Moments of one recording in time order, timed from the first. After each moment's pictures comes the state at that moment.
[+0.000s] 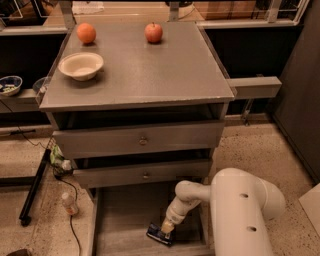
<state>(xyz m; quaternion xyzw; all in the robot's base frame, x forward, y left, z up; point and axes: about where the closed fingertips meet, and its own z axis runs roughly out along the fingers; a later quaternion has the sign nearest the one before) 0.511 -0.030 0.172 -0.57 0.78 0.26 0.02</state>
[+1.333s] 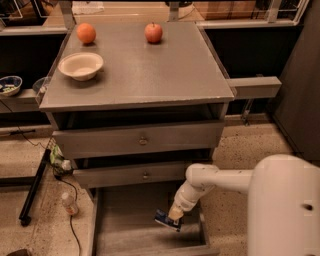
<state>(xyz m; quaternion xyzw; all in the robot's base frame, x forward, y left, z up) 0.517 -0.059 0.321 -0.56 0.79 0.22 0.06</state>
